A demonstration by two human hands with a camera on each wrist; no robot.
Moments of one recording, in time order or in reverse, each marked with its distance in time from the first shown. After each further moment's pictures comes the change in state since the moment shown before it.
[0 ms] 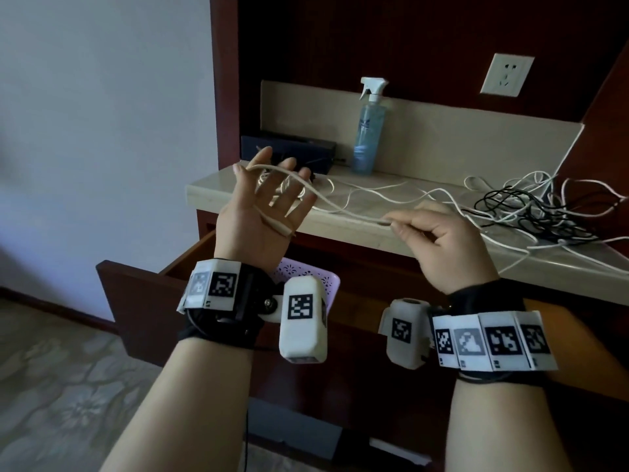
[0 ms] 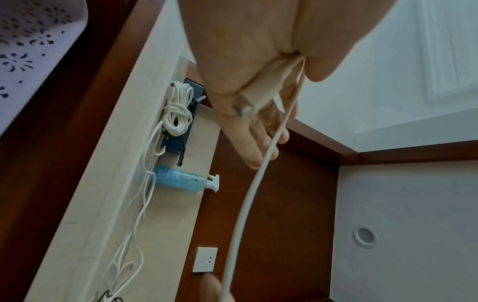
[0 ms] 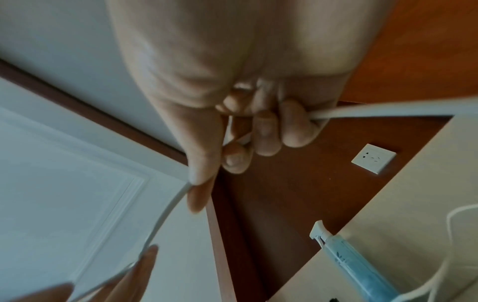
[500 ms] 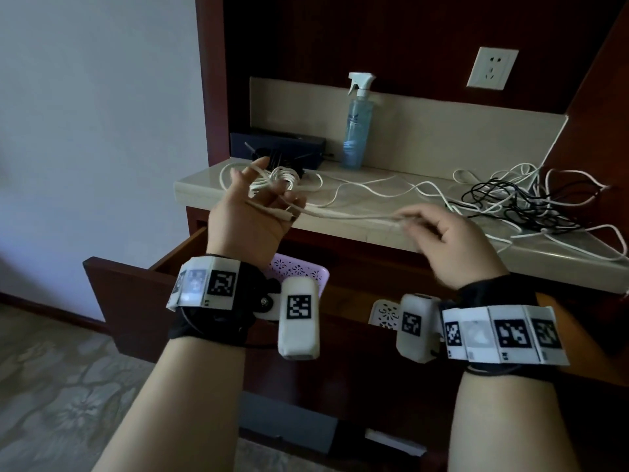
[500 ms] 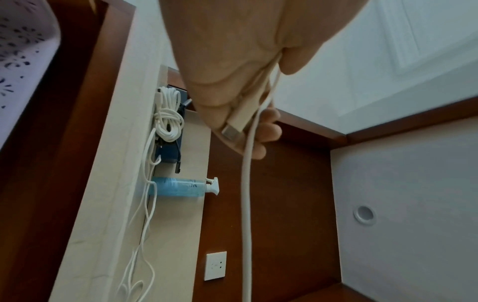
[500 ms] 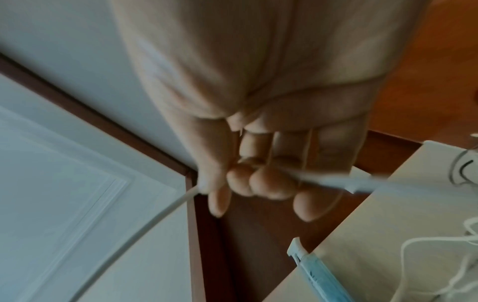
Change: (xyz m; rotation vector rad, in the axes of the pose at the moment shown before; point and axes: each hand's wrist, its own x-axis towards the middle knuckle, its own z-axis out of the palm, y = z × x) left_hand -0.006 -0.010 0.007 -0.005 0.081 -0.068; right_hand -0.013 0.009 -0.026 -0.018 -0.126 0.249
